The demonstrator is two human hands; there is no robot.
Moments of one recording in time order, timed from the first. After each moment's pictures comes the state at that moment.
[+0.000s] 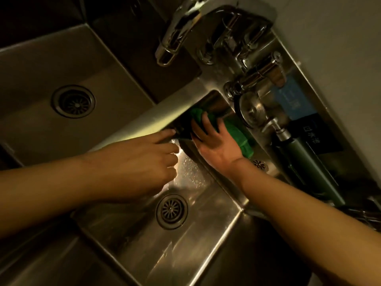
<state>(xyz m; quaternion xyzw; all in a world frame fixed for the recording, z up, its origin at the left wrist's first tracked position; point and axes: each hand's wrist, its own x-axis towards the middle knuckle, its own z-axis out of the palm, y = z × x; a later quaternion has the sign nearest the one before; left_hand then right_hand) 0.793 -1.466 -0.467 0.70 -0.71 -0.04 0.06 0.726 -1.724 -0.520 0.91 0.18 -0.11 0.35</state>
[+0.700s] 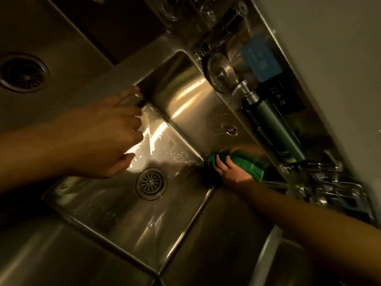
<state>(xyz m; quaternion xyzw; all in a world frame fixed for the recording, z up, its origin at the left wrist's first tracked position) 0.790 -1.470 -0.480 0.72 -0.69 -0.03 0.06 0.526 -1.808 -0.550 0.74 0.26 -0.45 0.43</state>
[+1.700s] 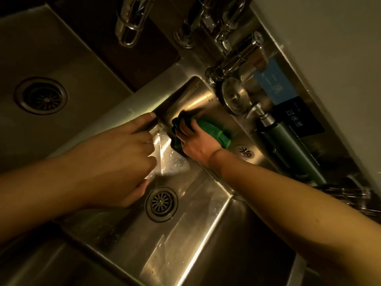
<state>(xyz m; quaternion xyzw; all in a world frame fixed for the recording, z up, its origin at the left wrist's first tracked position) 0.791 -1.467 -0.480 0.74 -0.68 0.00 0.06 0.719 -1.730 -0.552 0.82 0.24 -0.26 0.45</state>
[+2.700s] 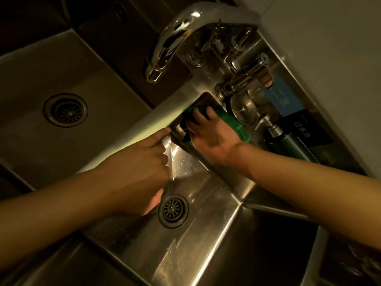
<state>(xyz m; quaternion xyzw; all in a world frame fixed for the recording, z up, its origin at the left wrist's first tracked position) 0.789 -1.471 -0.462 0.74 -0.67 -0.05 0.03 0.759 -1.702 -0.470 0.86 0.21 -0.22 0.42</state>
